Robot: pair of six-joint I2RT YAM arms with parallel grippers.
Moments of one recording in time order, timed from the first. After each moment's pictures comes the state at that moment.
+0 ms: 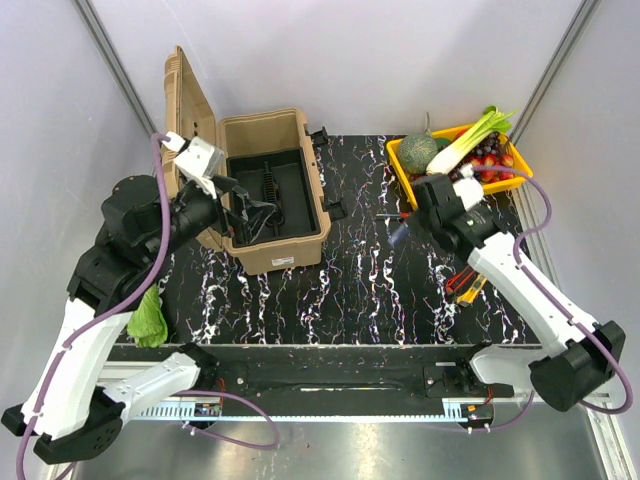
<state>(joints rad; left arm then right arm) -0.55 0.93 1.48 -0.72 0.17 -0.07 0.52 1.22 1.17 -0.86 0.41 1.19</state>
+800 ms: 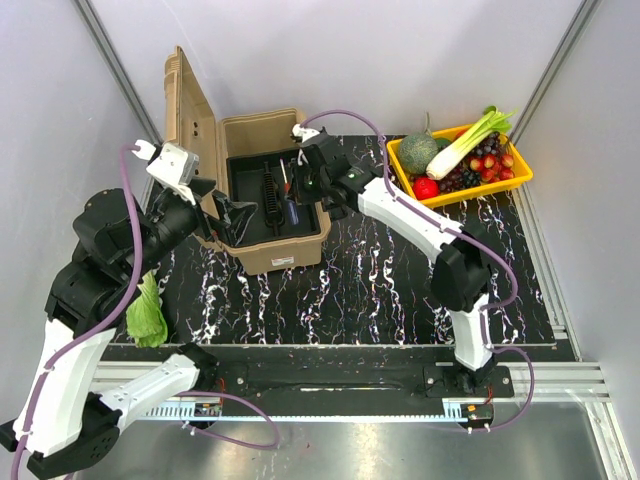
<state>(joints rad) -0.55 0.87 1.53 -0.76 0.06 -0.06 0.76 2.01 1.91 -0.50 -0.05 0.43</state>
